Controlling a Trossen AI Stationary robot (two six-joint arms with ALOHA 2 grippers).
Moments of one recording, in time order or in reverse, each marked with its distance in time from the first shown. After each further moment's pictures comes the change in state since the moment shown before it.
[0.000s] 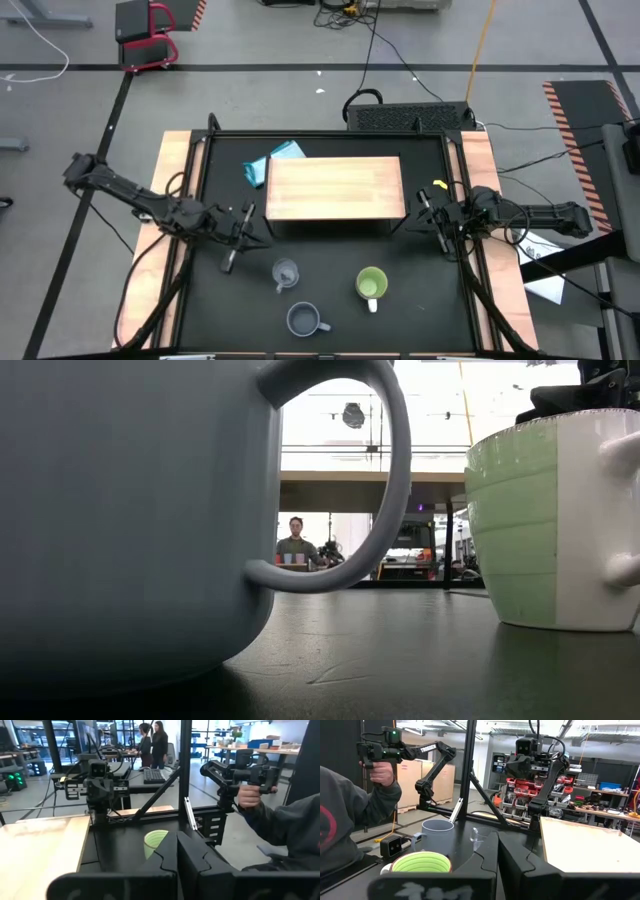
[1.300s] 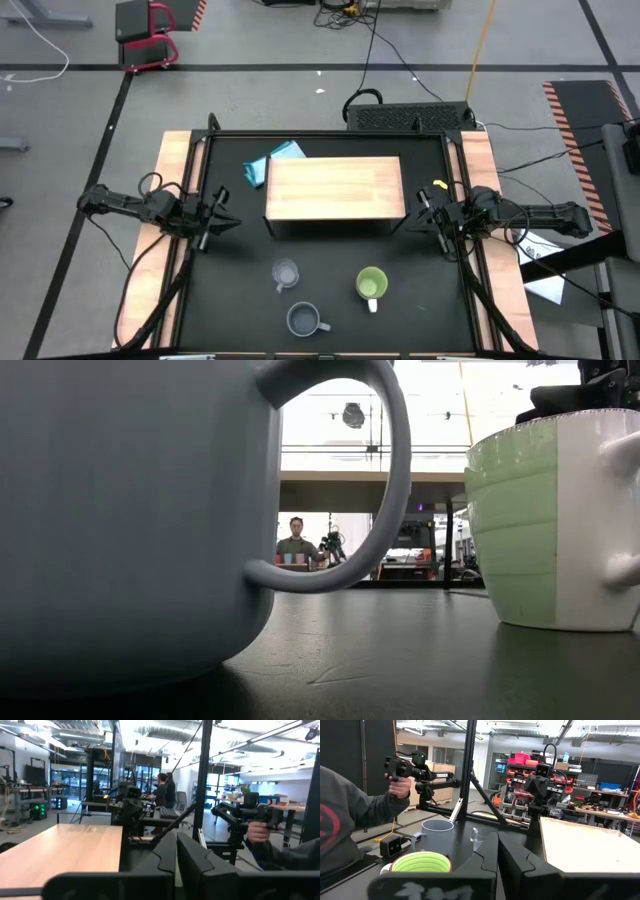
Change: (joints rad) left arm 0.169 -0.807 -0.472 -0.069 0.083 -0.075; right arm 0.000 0.000 0.000 0.001 0.000 -0.003
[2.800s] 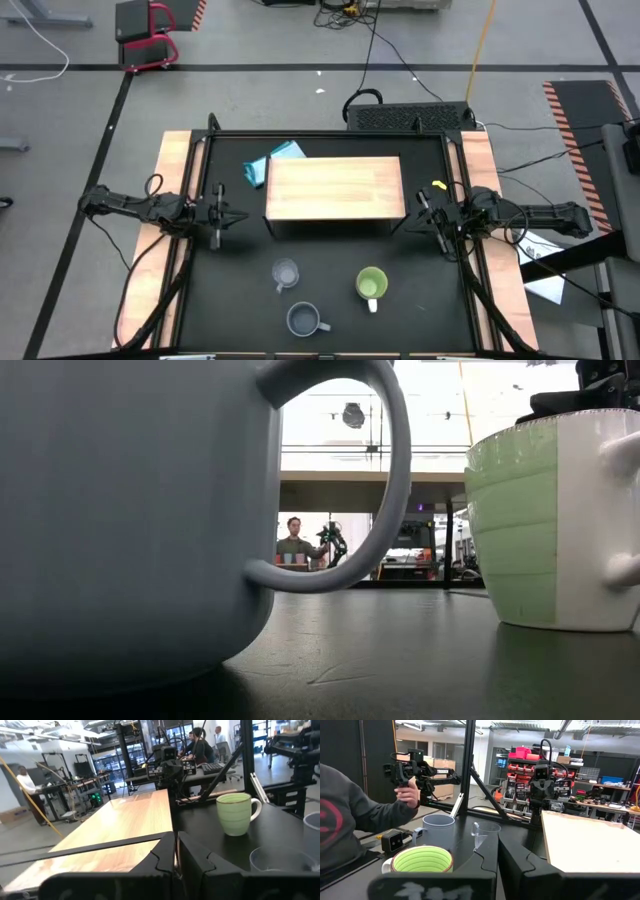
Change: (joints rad) left arm 0.000 -0.044 0.000 -0.243 -0.194 0.281; right arm 0.000 0.000 0.000 -0.031 0.000 0.002
